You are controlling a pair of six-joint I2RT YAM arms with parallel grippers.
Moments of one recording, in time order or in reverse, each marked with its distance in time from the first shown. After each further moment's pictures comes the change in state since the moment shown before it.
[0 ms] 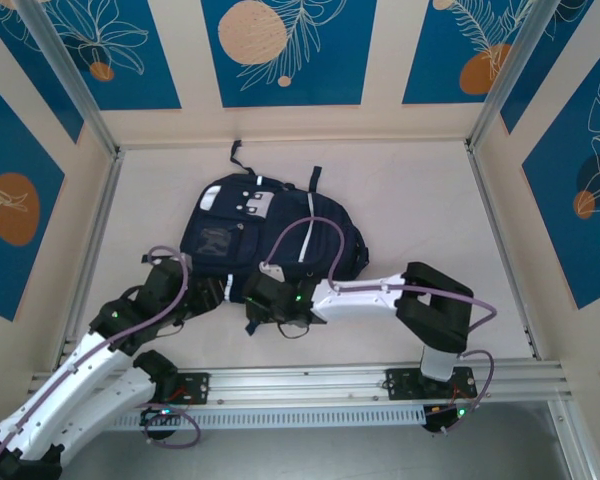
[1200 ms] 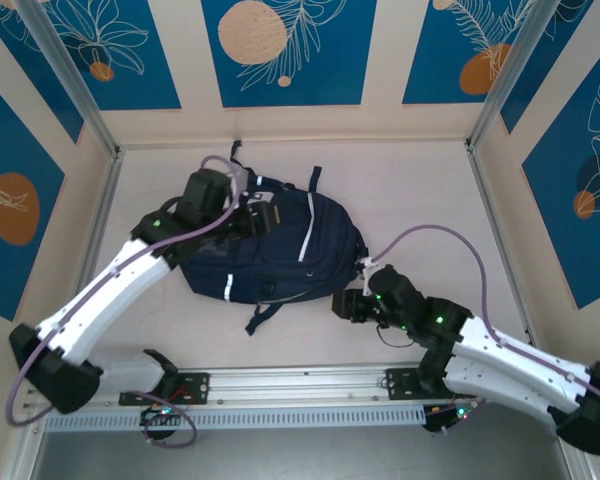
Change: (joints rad) left arm -0.017 0.569 0.593 0.171 0.168 0.163; right arm -0.241 -1.043 -0.542 -0.198 -0.119 -0.222
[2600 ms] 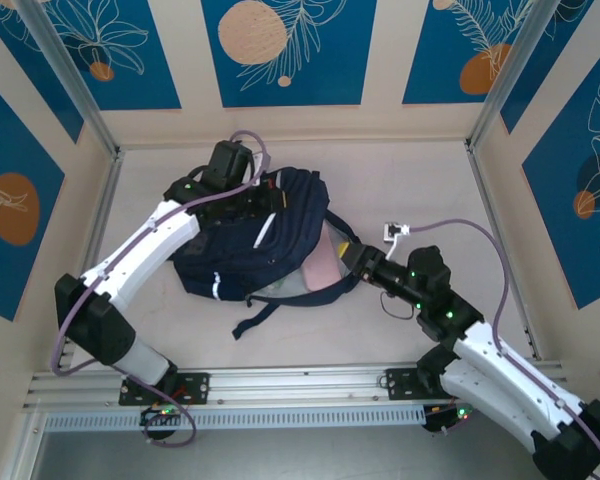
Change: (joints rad) left arm 0.046 0.358 0.251 0.038 0.193 0.068; right arm -0.362 -0.144 -0.076 0.394 -0.235 0.183
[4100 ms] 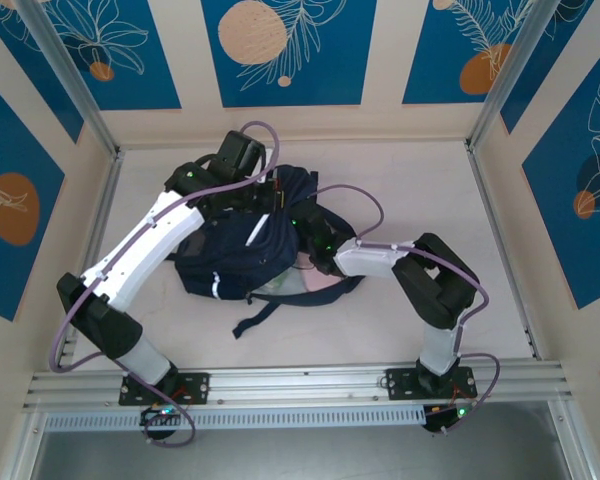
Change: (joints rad) left arm -0.078 0.032 0.239 -0.291 -0.193 0.161; right arm 0.193 1.227 0.594 0.506 -0.005 0.282
